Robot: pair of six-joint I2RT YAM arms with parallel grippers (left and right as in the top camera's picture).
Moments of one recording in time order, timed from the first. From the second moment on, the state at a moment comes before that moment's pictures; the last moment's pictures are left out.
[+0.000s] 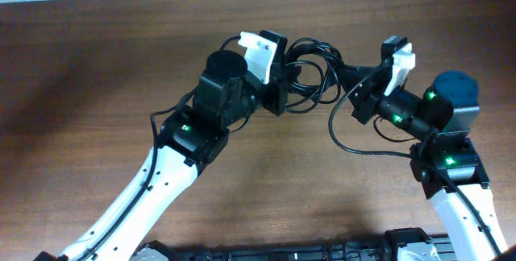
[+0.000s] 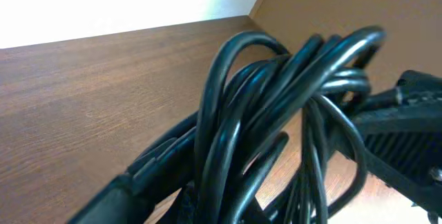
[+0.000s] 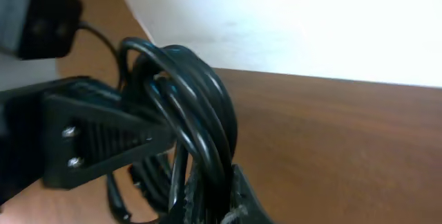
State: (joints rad) left arm -0.61 1.37 1.16 -0.15 0.30 -0.29; right arm 0.03 0.98 0.81 -0.08 -0.70 0.26
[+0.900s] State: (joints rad) left arm -0.56 1.37 1.16 -0.19 0.28 -0.23; right arm 0.03 0.98 0.81 -0.04 -0.73 0.25
